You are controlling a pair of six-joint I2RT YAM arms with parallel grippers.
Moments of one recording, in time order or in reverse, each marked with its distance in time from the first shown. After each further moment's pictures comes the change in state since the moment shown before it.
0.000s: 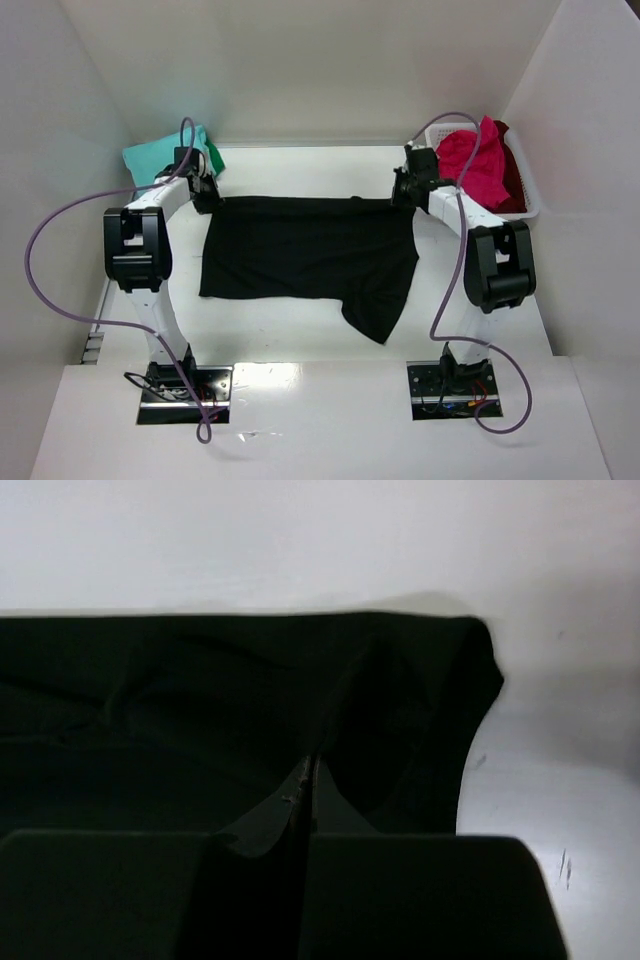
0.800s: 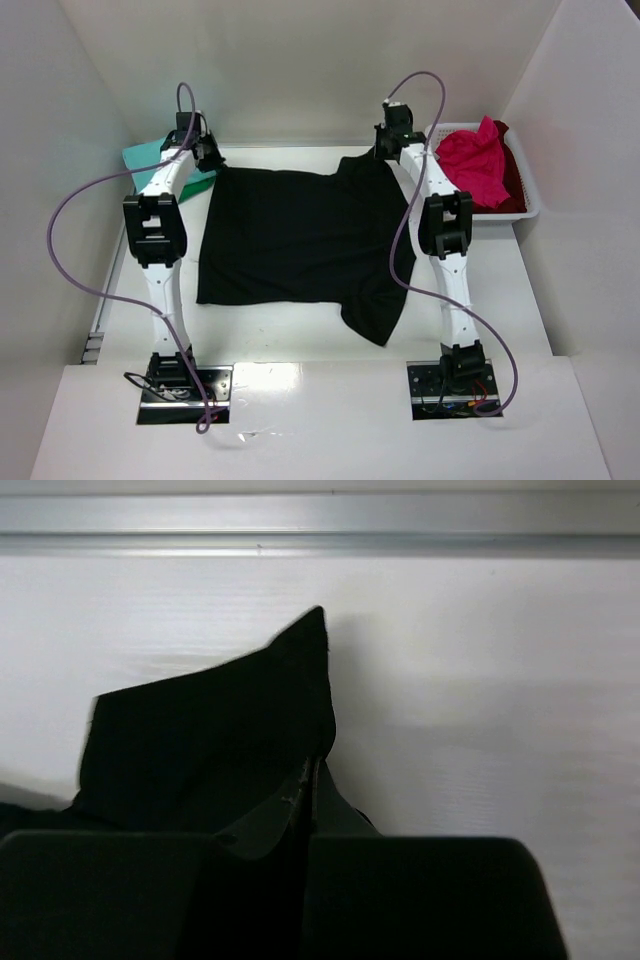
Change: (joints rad) left arm 0.001 0.378 0.631 -0.050 -0.055 -0.038; right arm 0.000 0.778 1.096 -0.242 0.044 -0.110
